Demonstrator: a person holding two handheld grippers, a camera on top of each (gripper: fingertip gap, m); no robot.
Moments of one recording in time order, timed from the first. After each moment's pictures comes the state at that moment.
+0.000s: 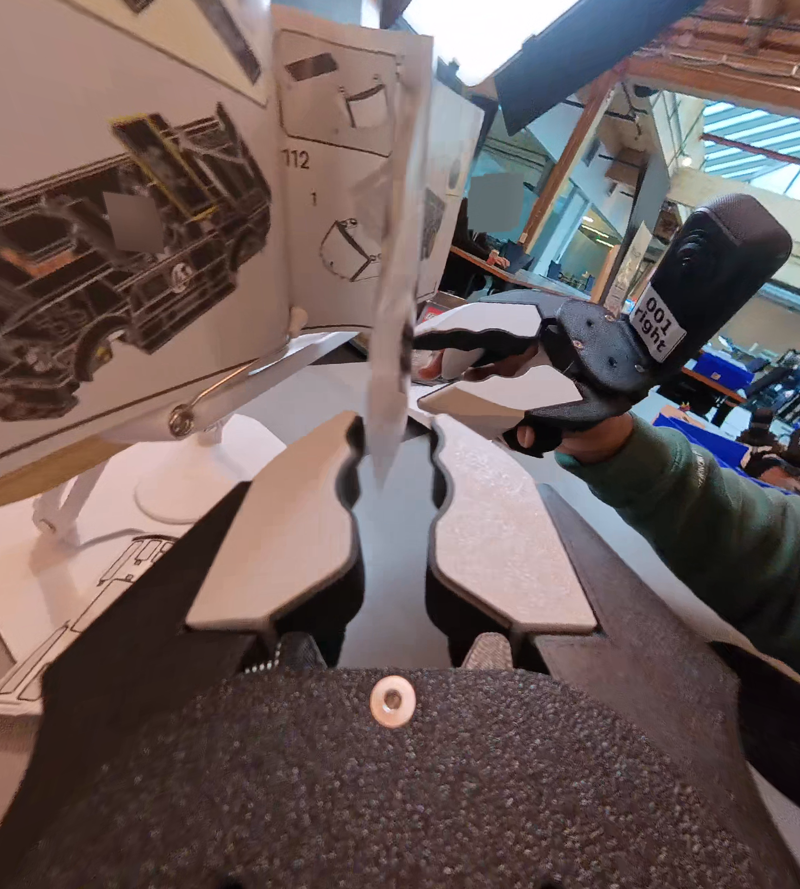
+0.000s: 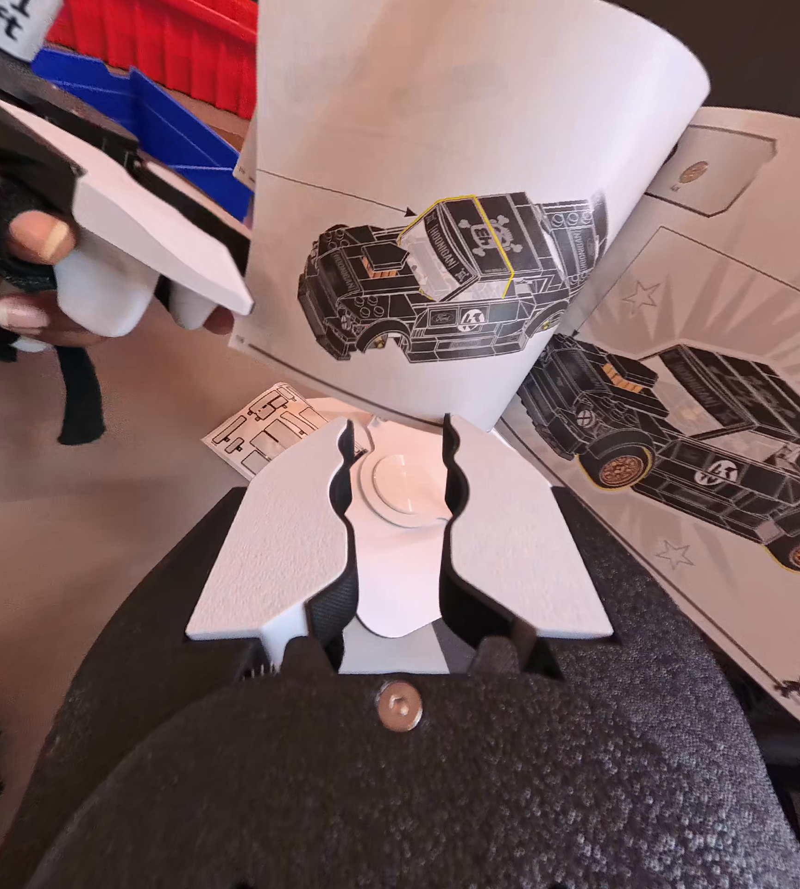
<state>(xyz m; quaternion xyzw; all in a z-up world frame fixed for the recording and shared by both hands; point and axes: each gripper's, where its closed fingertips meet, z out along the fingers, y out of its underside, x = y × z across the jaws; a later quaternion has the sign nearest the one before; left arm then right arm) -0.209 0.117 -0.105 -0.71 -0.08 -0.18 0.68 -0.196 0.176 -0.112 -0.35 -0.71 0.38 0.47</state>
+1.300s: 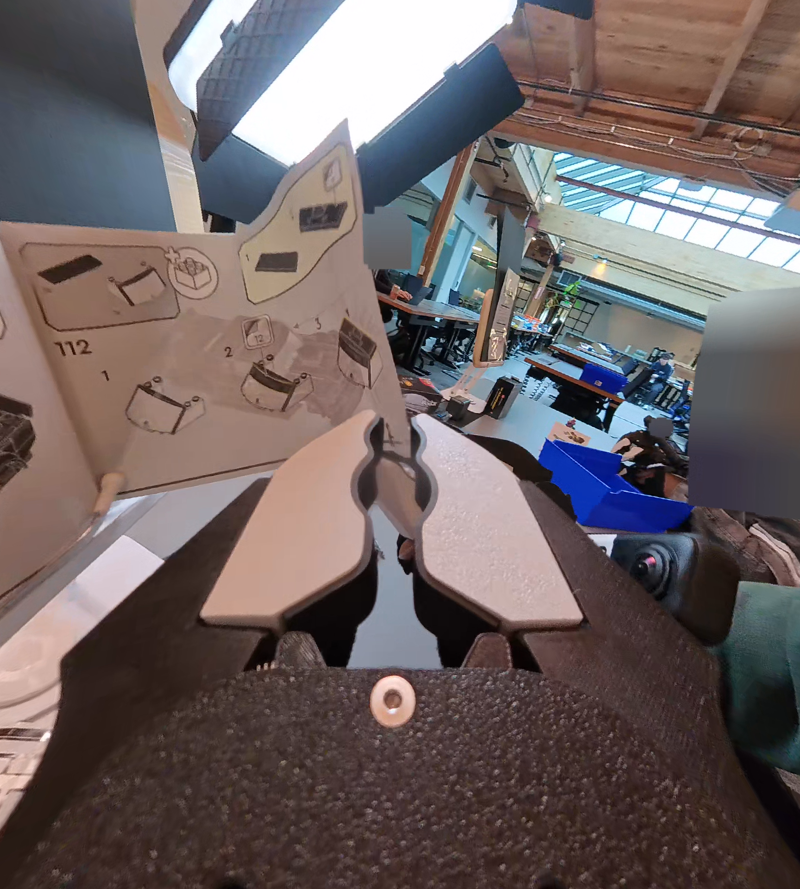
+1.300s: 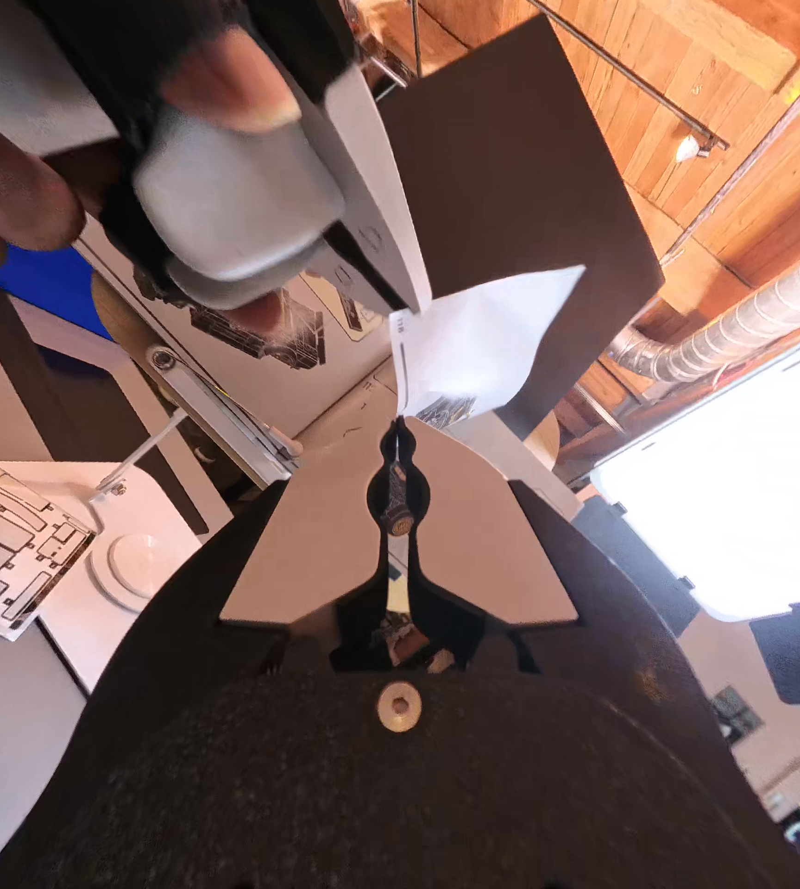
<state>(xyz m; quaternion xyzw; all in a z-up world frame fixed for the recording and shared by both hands) -0.150 0.128 -0.015 -0.66 -0.01 -0.24 0.71 -0.158 0.158 -0.042 -0.23 -0.53 0.17 0.80</state>
